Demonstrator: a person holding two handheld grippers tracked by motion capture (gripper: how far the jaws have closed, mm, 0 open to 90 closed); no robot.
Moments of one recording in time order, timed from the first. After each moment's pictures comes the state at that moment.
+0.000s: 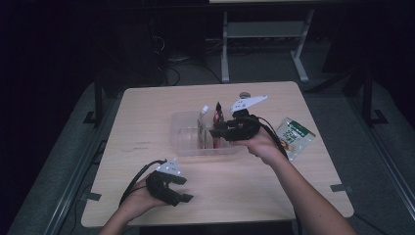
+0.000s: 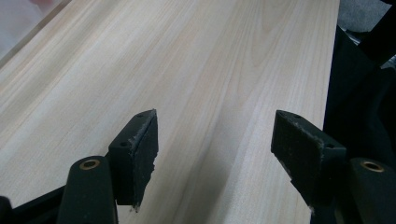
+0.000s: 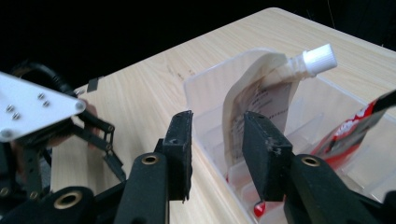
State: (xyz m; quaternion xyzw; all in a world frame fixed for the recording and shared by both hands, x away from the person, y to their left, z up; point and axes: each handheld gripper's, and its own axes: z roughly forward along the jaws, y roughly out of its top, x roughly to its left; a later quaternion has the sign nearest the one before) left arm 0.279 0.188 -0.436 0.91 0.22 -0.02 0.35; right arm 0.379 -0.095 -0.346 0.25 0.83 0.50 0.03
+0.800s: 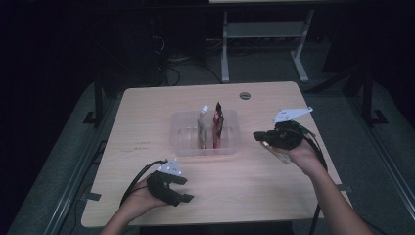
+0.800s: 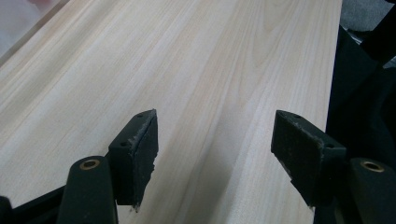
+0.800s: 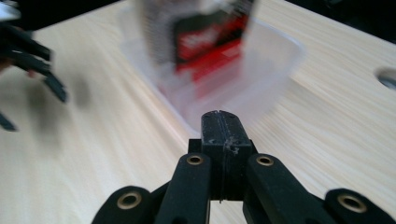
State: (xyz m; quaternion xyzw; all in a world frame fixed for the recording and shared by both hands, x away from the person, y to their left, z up) left arm 0.279 0.185 -0.438 0.91 0.22 -0.02 0.35; right arm 0.360 -0.205 -0.368 0.30 0.83 0.45 0.10
